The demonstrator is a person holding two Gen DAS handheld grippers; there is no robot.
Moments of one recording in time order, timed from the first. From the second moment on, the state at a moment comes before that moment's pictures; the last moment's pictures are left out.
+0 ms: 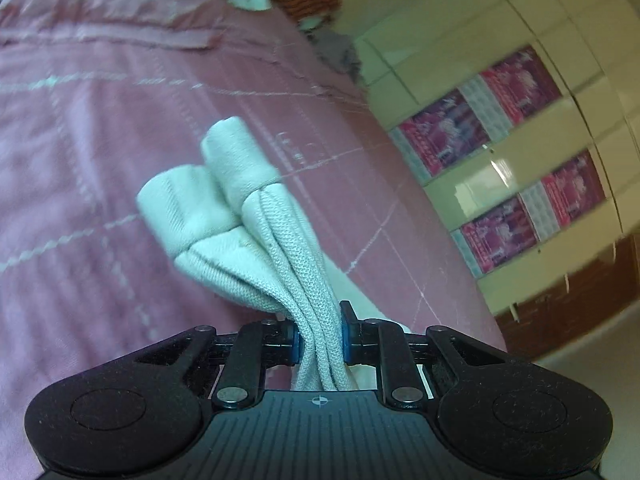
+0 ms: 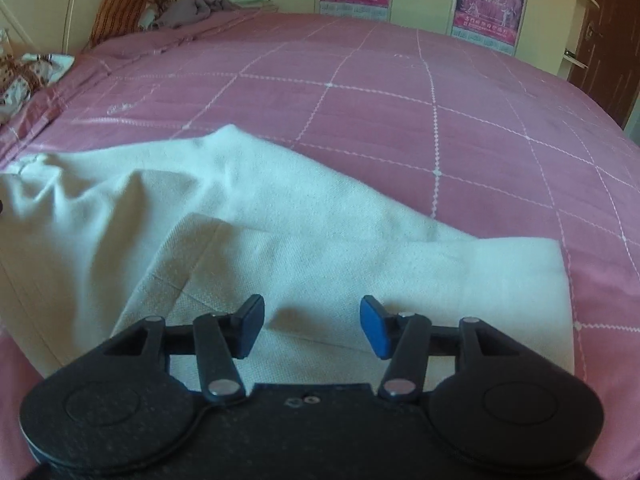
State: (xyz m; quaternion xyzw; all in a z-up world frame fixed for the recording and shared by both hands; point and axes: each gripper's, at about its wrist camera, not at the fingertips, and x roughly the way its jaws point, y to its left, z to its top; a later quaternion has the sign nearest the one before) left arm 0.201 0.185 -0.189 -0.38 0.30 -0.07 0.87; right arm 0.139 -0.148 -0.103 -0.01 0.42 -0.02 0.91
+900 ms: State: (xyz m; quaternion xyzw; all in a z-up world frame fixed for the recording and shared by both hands) left arm 0.104 -0.039 -0.088 0.04 0.37 -0.32 0.87; right arm 0.021 -0.293 -0.080 0.20 0.37 -0.06 0.90
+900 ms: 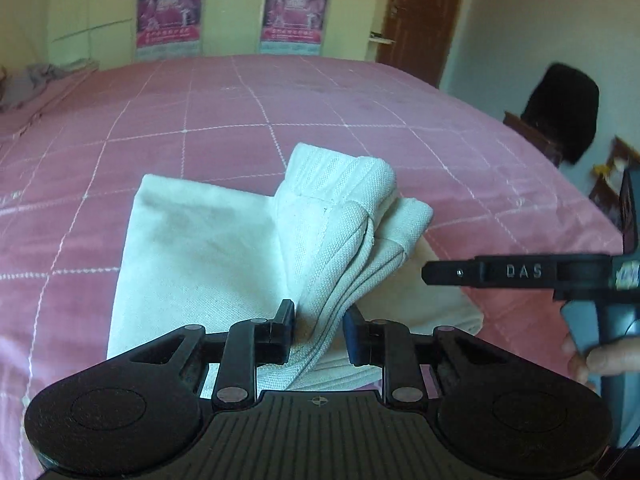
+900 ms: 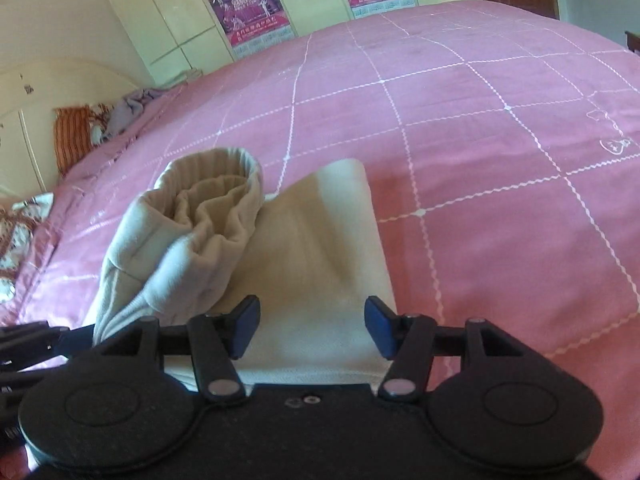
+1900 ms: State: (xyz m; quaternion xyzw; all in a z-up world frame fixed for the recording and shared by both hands) left arm 0.125 0.030 -0.132 -0.17 0.43 -0.21 0.86; right arm 0.033 -0.260 -0.085 0.30 0.37 -0.03 0.88
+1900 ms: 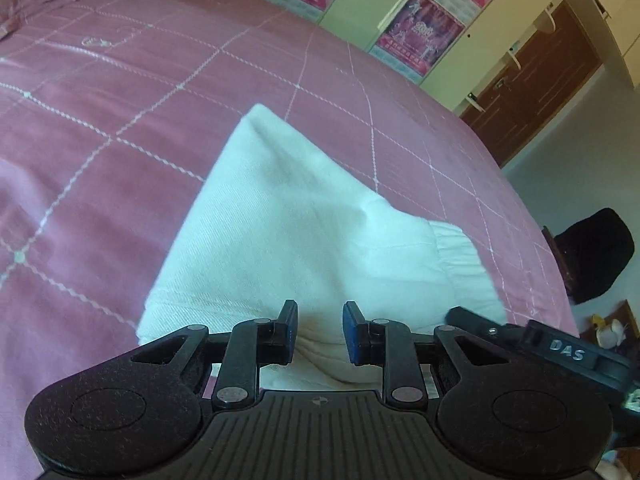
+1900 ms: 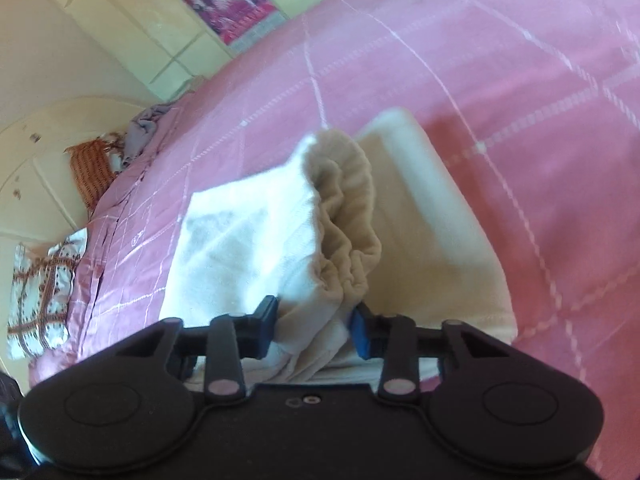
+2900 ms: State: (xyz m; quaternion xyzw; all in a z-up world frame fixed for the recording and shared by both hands) left arm 0.122 0.006 -0.136 -0.13 0.45 -0.23 0.85; right arm -0.005 -0.292 -0.041 0.21 0.31 -0.06 0.93
